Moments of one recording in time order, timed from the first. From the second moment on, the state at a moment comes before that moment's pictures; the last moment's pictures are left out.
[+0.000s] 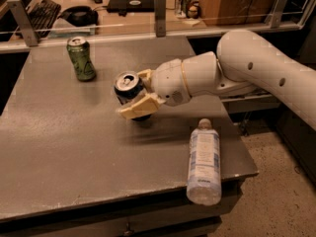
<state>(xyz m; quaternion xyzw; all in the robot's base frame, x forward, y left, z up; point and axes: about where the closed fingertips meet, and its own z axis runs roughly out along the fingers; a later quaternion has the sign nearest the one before) 0.508 0.072 0.896 -0.60 0.57 0.35 0.43</state>
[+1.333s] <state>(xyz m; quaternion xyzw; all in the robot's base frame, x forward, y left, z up) 0.531 -0.053 0.881 -0.54 0.64 0.35 0.43</state>
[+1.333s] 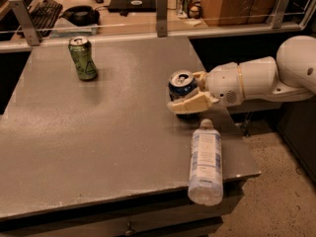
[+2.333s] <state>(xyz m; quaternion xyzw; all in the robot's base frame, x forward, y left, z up) 0.528 -0.063 0.875 -0.52 0.65 0.35 0.42</state>
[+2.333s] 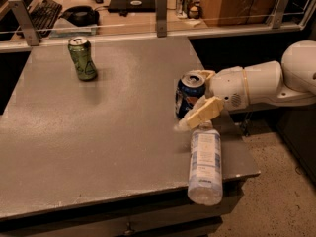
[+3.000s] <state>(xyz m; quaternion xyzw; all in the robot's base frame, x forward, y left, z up) 0.526 -0.145 0.924 -0.55 0.65 0.30 0.44</state>
